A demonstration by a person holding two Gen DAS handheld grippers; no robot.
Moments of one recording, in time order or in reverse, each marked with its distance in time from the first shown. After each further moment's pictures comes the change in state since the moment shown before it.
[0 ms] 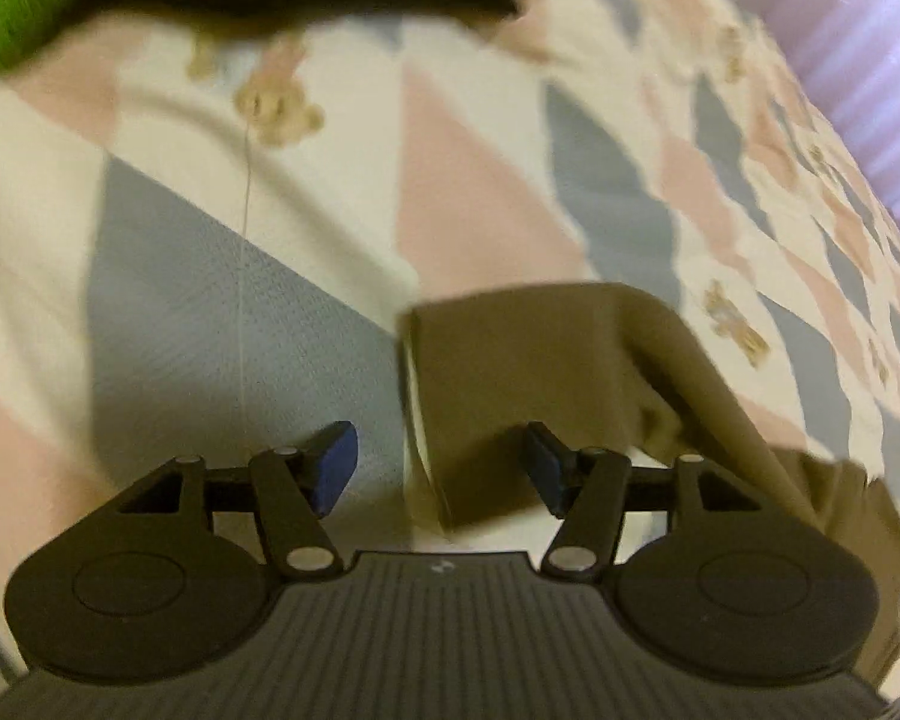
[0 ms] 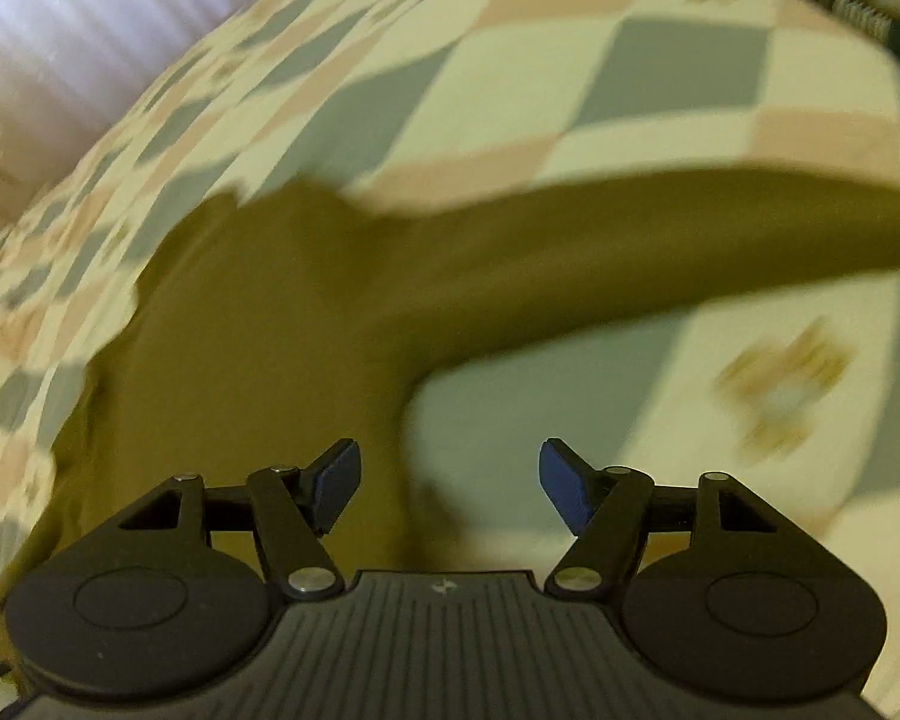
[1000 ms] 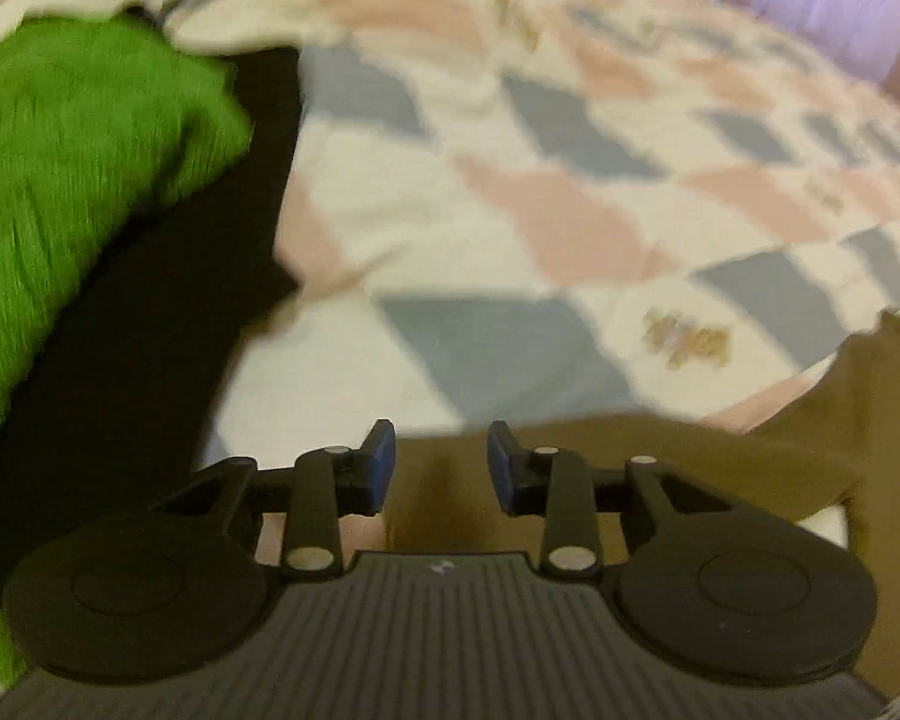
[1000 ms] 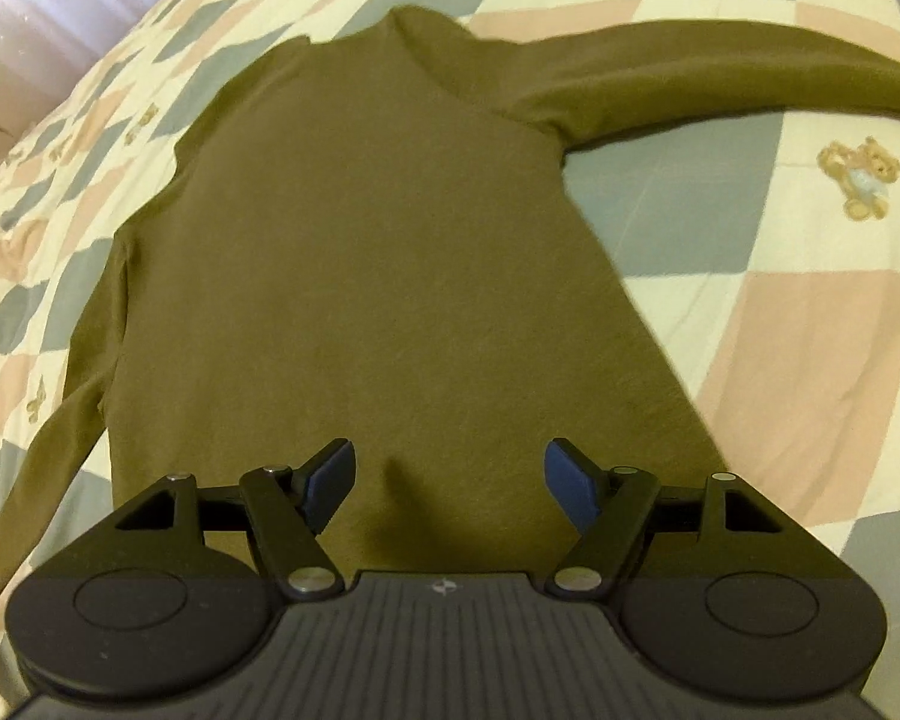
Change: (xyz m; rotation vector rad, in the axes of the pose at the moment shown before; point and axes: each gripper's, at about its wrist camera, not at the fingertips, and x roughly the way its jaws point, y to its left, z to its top) left arm -0.003 -0.082 0.131 0.642 0.035 0.012; right arm 0.008 0.075 -0.081 0.024 0.100 -0.051
